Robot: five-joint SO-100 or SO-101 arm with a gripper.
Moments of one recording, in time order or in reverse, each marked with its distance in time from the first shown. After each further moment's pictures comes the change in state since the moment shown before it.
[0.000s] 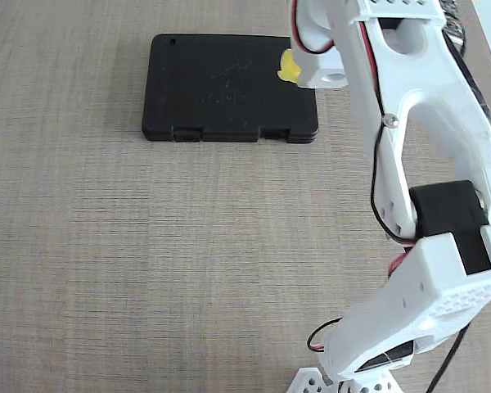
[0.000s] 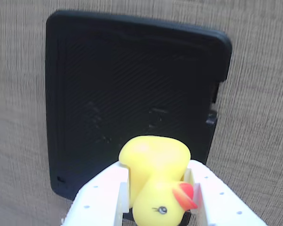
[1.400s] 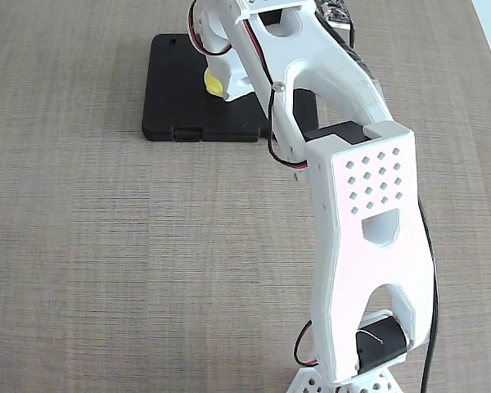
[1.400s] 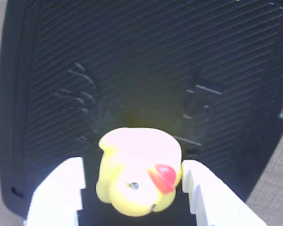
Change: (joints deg) arm -7.5 -34.3 -27.2 -0.7 0.0
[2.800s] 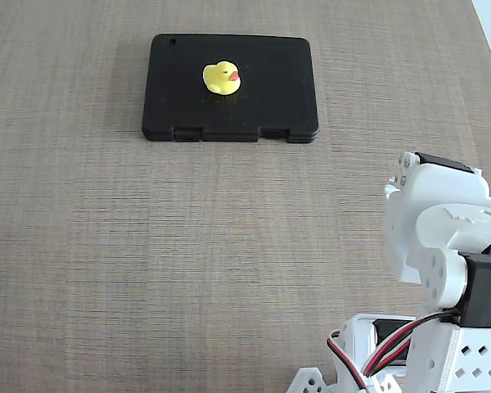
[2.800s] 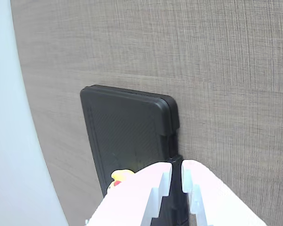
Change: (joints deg) arm 25.0 125.4 95.7 -1.9 -0.2
